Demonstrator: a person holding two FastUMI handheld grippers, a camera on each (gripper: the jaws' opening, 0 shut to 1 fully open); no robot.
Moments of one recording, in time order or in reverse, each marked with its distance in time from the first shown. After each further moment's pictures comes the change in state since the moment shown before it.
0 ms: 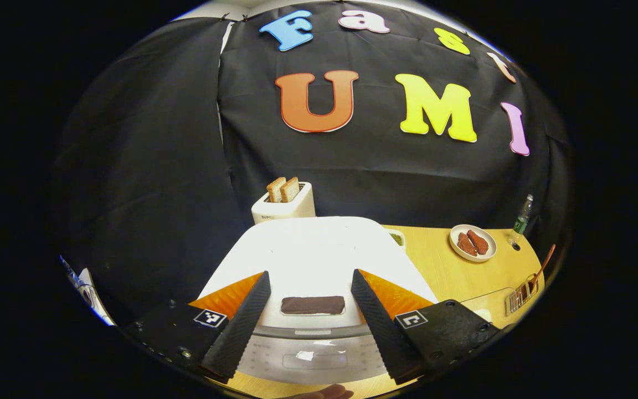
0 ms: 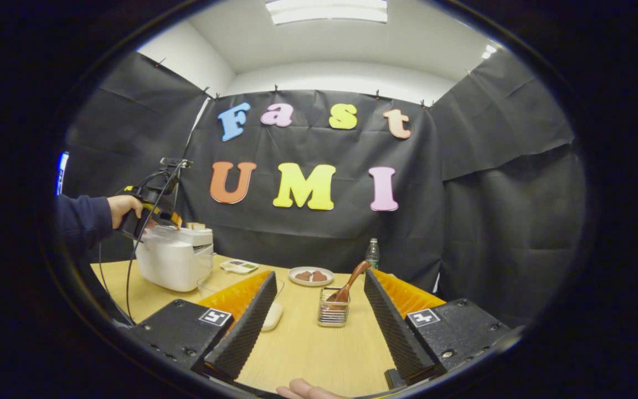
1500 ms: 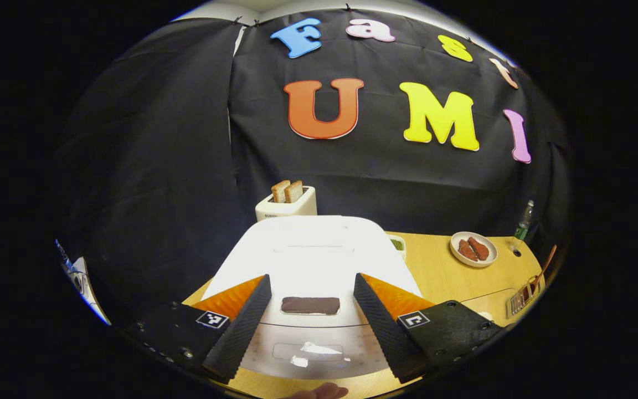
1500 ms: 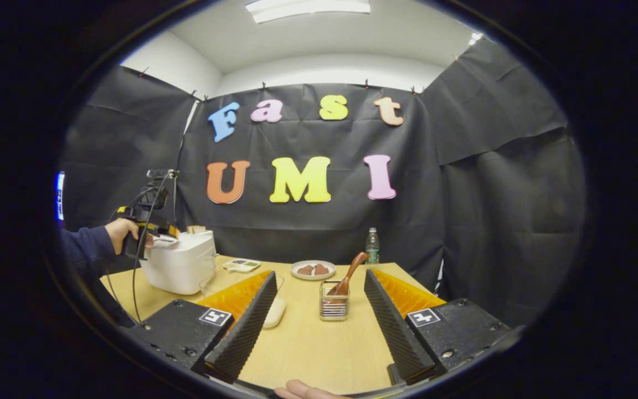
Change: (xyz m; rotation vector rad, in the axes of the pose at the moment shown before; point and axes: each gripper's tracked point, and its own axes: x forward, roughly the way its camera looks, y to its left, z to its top) left arm -0.018 -0.005 0.001 -0.052 -0.095 0.030; right arm -0.004 -0.027 0.005 0.075 0.039 -0.013
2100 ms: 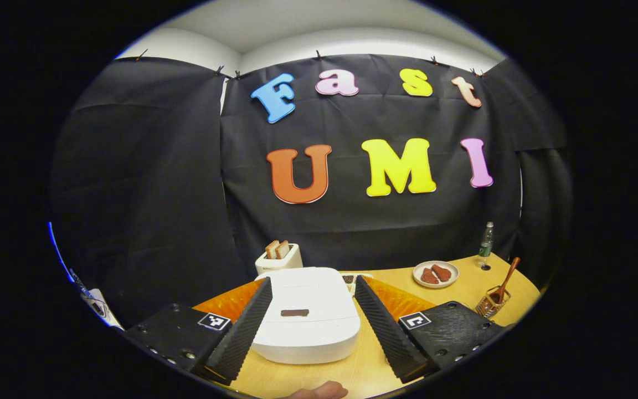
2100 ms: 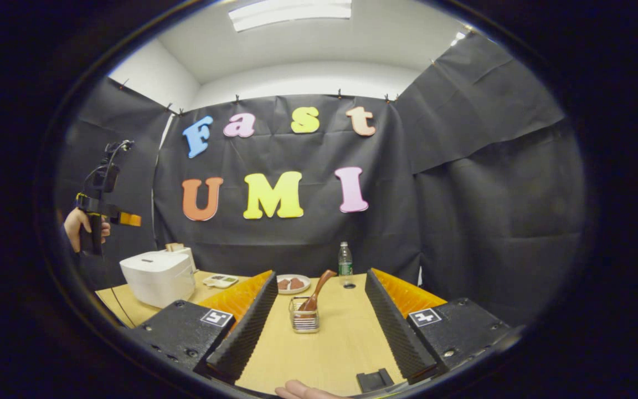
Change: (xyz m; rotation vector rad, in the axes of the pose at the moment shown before) left arm -0.154 -0.047 0.078 0.100 -0.249 -0.061; right arm -0.012 -0.051 0.051 0.054 -0.042 -0.077
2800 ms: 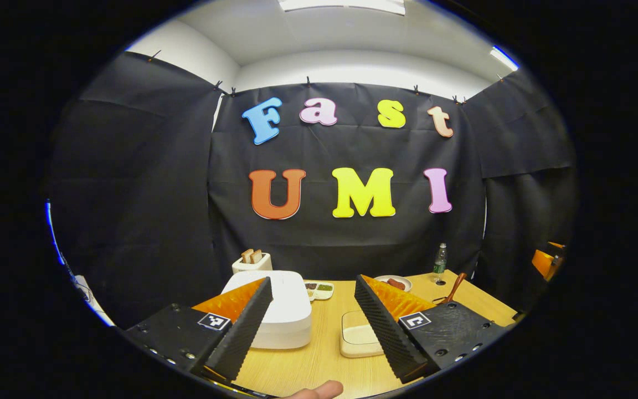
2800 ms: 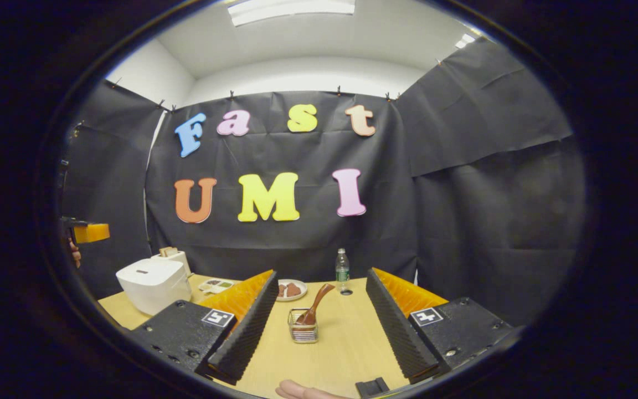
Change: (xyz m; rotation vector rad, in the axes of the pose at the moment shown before) left arm -0.100 -0.044 0.007 -0.071 -0.110 -0.133; right arm 0.032 0.010 0.039 -0.007 0.053 -0.044
